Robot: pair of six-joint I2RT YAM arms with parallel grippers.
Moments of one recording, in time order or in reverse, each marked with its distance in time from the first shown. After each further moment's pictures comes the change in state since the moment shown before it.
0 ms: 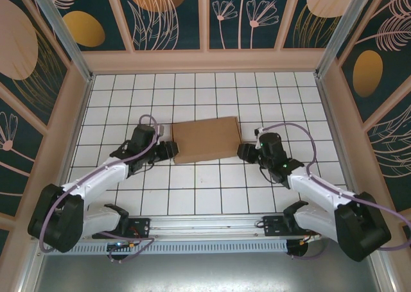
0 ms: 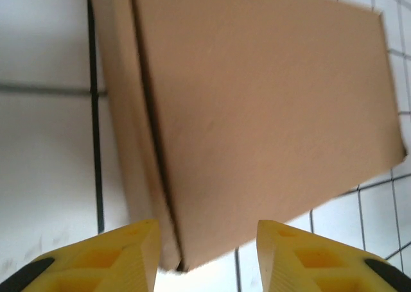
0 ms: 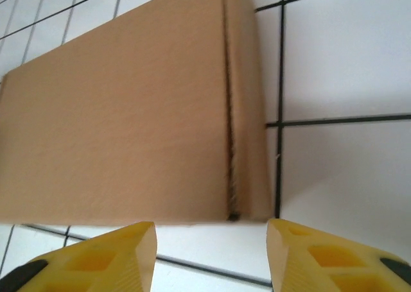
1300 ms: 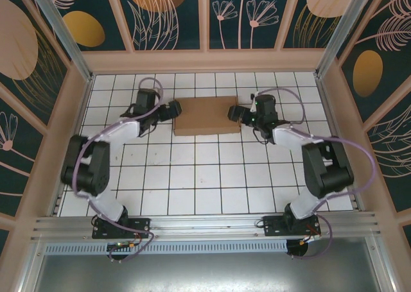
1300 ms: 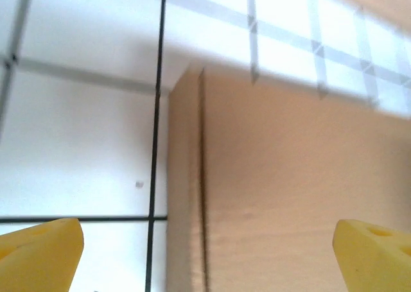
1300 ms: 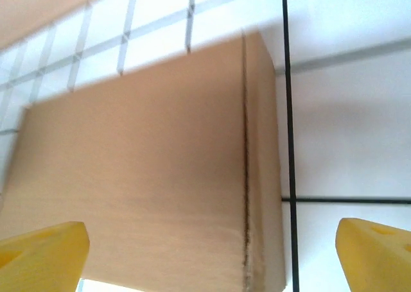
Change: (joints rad) left arm 0.150 0.383 0.420 0.114 -0.142 0.133; right arm -0.150 0.466 0.467 0.097 -0.068 -0.082
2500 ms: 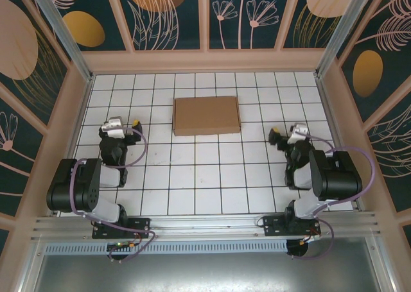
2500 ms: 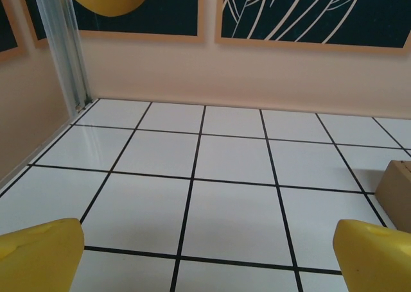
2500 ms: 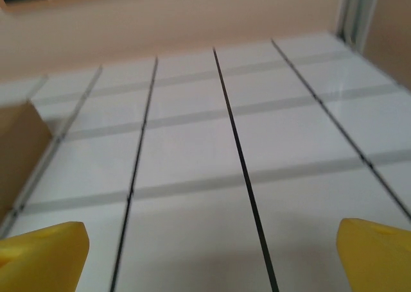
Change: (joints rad) left arm 0.290 -0.107 -0.803 1.228 -0.174 0.455; right arm -0.377 -0.005 -0.722 1.133 0.113 -0.373
